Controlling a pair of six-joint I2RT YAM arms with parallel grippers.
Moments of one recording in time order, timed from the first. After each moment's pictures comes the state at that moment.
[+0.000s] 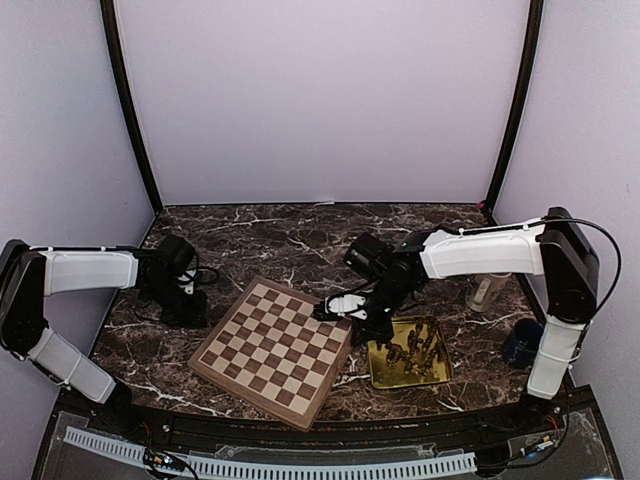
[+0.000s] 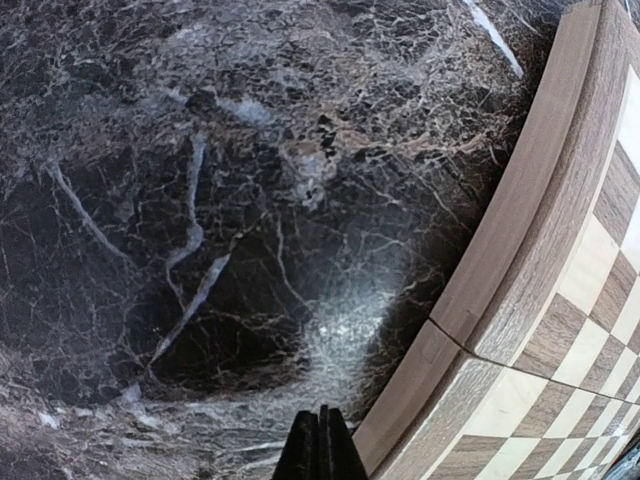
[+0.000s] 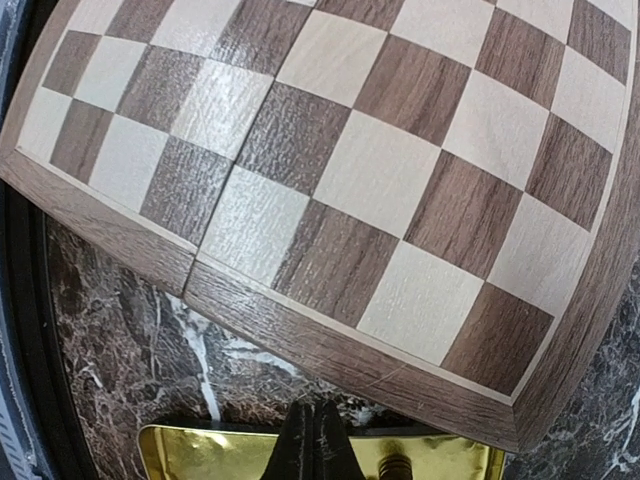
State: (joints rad) left arm -0.36 1.44 0.76 -0.61 0.13 -0.45; right arm 0.92 1.83 1.28 -0.77 -0.33 -0.59
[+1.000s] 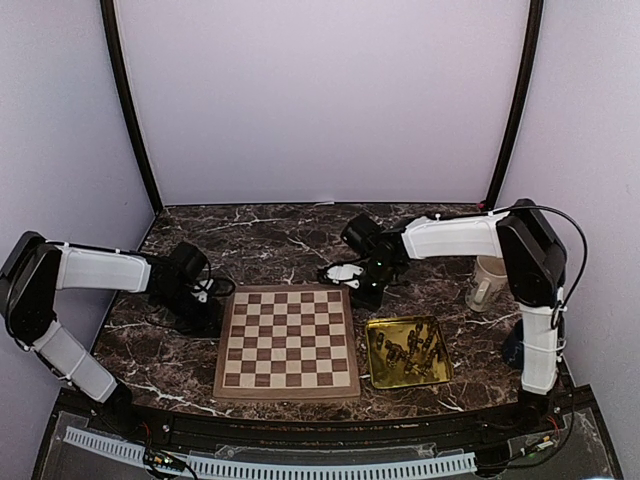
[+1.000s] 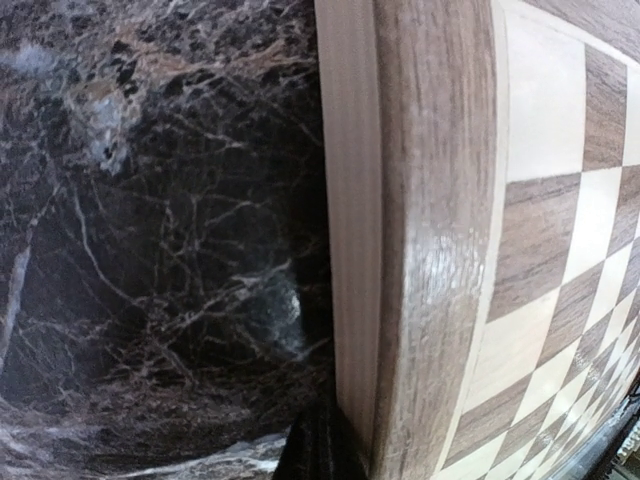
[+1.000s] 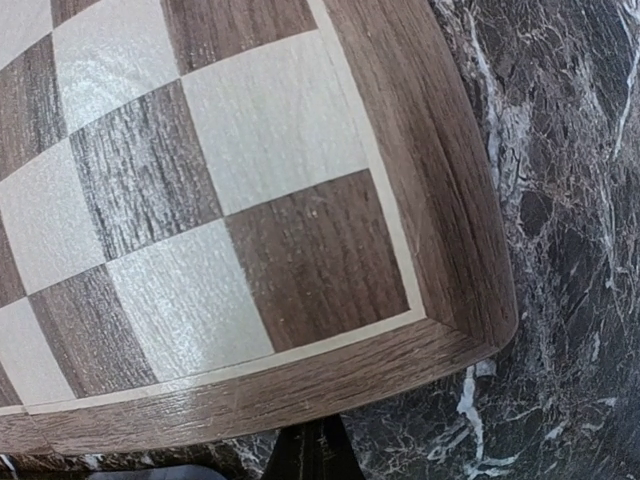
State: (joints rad) left arm -0.42 1.51 0.74 -0.53 0.29 -0.46; right arm 0.79 2.04 1.48 -0.69 -0.09 -0.52
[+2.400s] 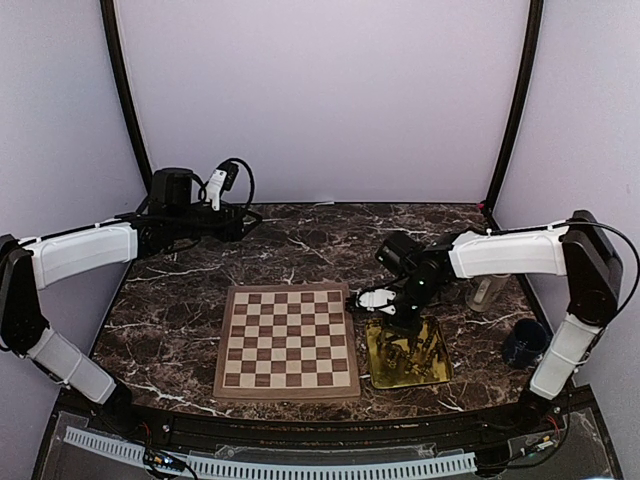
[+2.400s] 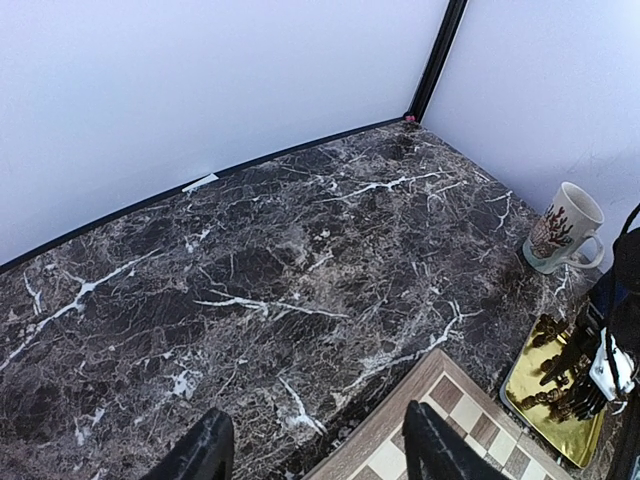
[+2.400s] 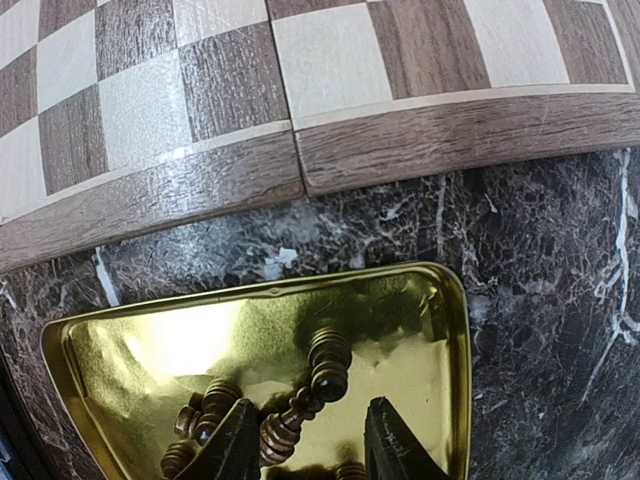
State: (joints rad) left arm -0.43 1.45 1.03 0.01 0.34 -0.07; right arm 0.80 1.71 1.11 -0.73 -0.20 -0.61
